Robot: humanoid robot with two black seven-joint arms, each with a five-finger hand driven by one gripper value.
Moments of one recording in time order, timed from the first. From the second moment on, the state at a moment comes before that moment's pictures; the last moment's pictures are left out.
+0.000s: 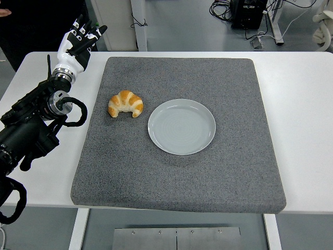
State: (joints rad) left arm -0.99 0.14 -0.68 -0.42 0.05 -0.11 -0.36; right arm -0.10 0.00 0.01 0.13 -0.10 0.03 0.41
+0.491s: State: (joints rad) left arm -0.98 0.14 -0.68 -0.42 0.05 -0.11 -0.36; right arm -0.10 0.00 0.01 0.13 -0.10 0.03 0.41
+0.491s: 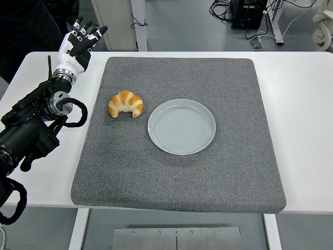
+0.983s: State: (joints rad) left arm -0.99 0.15 -0.62 -0.42 0.06 -0.11 -0.36; right arm -0.10 0.00 0.01 0.13 -0.10 0.03 0.41
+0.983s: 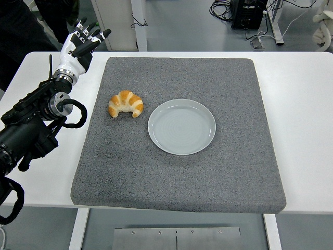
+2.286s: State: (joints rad) left arm -1.00 0.32 -0.43 -0.60 0.54 -0.07 -0.35; right arm -0.10 0.00 0.01 0.13 -0.10 0.03 0.41
